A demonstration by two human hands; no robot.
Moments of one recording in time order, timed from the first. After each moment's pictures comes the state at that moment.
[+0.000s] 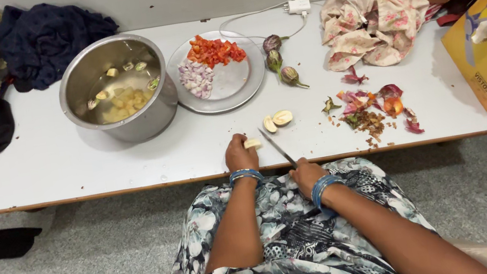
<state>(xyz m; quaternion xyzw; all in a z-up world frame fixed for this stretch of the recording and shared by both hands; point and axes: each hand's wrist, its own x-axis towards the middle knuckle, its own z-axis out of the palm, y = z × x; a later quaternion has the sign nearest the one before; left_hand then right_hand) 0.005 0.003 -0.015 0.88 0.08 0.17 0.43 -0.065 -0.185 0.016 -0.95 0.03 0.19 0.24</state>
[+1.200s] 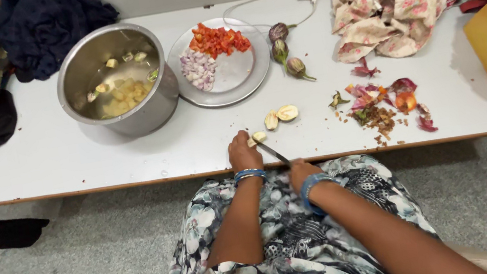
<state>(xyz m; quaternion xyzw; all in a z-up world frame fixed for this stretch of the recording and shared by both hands) 0.001 -0.005 -0.022 0.90 0.08 0.22 0.37 -0.048 -0.169 -0.011 -0.95 0.03 0.27 0.17</state>
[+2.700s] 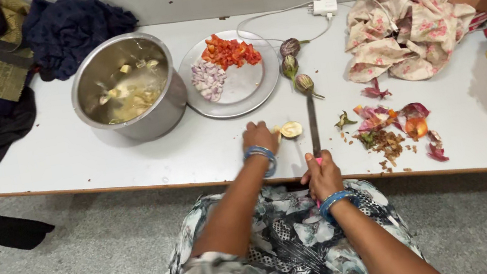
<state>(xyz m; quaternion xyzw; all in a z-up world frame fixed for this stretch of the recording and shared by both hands) 0.082 -0.044 0.007 0.96 0.10 -0.06 0.26 -0.040 -0.203 0.051 -0.75 0.16 0.05 0.63</state>
